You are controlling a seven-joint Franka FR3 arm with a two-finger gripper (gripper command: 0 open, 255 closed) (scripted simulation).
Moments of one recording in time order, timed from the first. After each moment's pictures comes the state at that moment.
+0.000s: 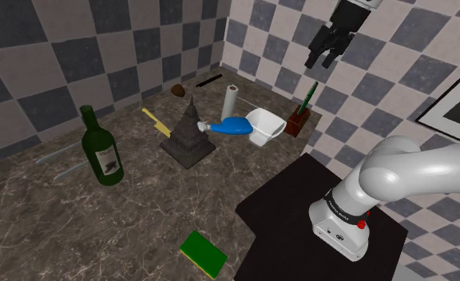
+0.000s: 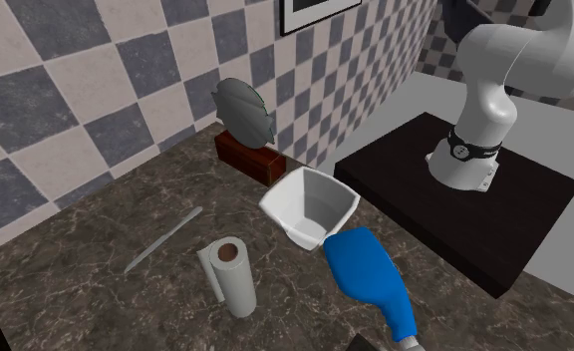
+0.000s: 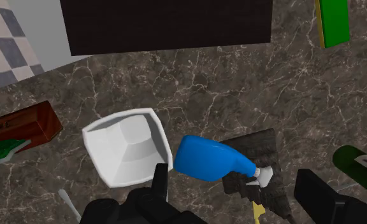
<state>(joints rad) 0.02 -0.82 -0.04 -2.30 0.05 1.58 0.11</state>
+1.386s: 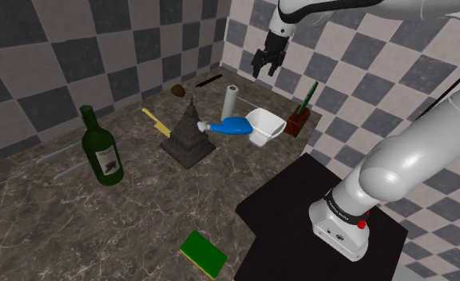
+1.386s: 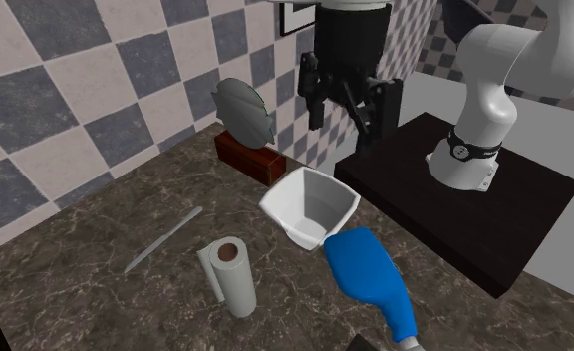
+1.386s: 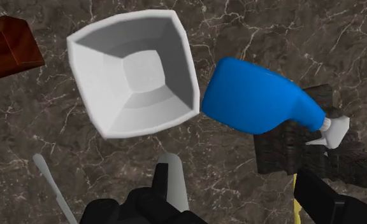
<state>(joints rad) 0.03 -0.14 -0.14 -2.09 0.06 1.97 -0.05</state>
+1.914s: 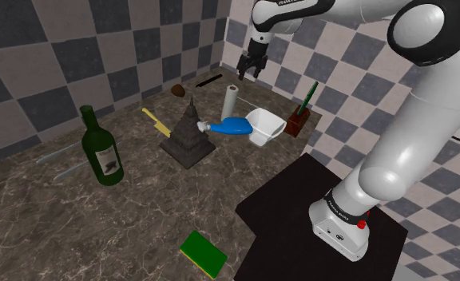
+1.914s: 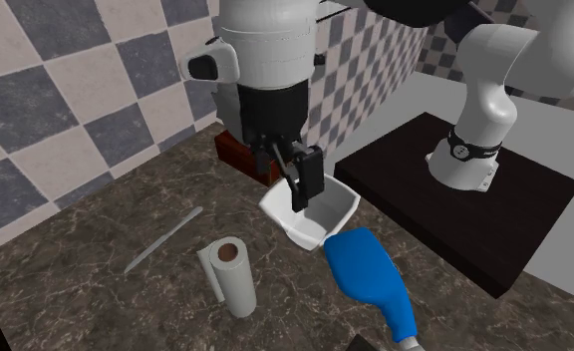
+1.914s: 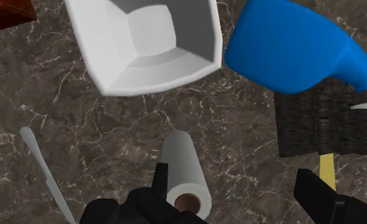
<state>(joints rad) 0.02 0.18 -0.15 -1.85 0.10 2.01 -0.12</state>
